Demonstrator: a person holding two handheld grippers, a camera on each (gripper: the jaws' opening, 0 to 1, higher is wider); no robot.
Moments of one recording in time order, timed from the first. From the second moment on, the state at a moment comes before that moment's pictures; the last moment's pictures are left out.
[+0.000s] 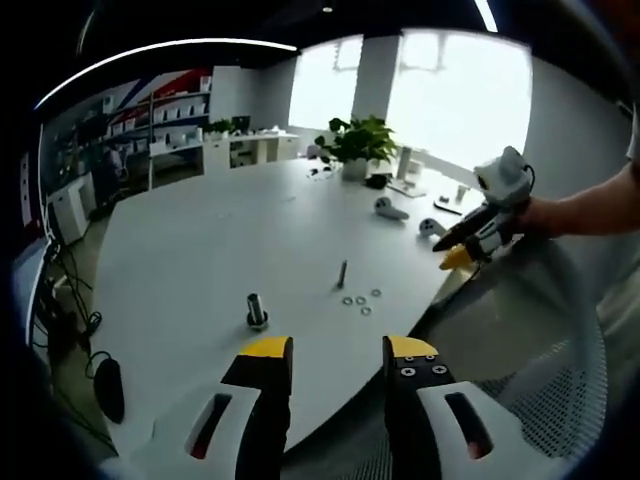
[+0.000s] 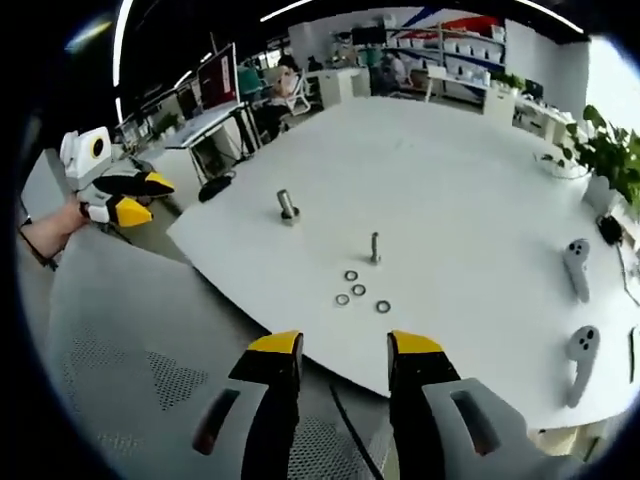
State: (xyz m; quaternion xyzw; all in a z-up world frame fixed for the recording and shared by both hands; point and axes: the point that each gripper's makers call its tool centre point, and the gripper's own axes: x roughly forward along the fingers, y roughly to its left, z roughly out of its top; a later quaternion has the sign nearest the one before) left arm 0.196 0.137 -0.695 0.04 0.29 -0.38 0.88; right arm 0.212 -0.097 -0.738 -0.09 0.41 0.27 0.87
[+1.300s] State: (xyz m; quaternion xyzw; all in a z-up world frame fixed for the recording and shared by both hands) left arm 0.191 0.136 -0.704 0.06 0.30 -0.39 0.87; right arm 0.244 -0.043 -0.851 -0.21 0.52 0.35 0.75
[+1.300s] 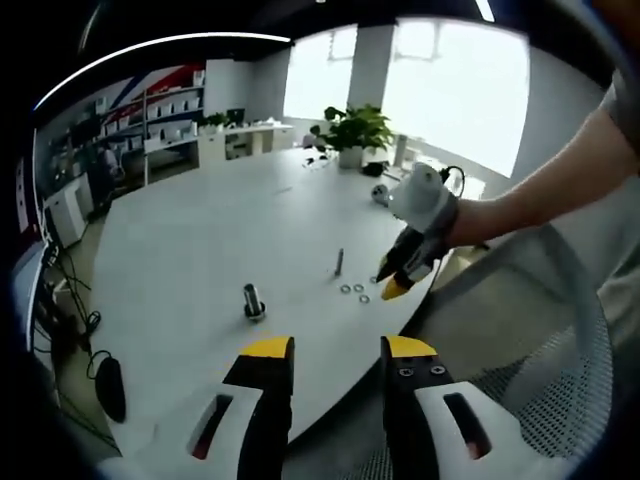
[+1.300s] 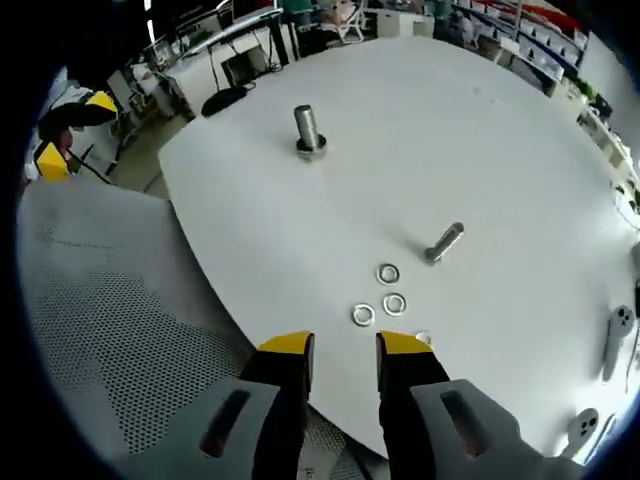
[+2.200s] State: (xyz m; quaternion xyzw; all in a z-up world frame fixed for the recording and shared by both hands) left arm 0.188 0.133 -0.709 0.07 0.31 -0.39 0.86; right arm 0.252 -0.047 -0.876 -0.28 0.55 0.37 0.70
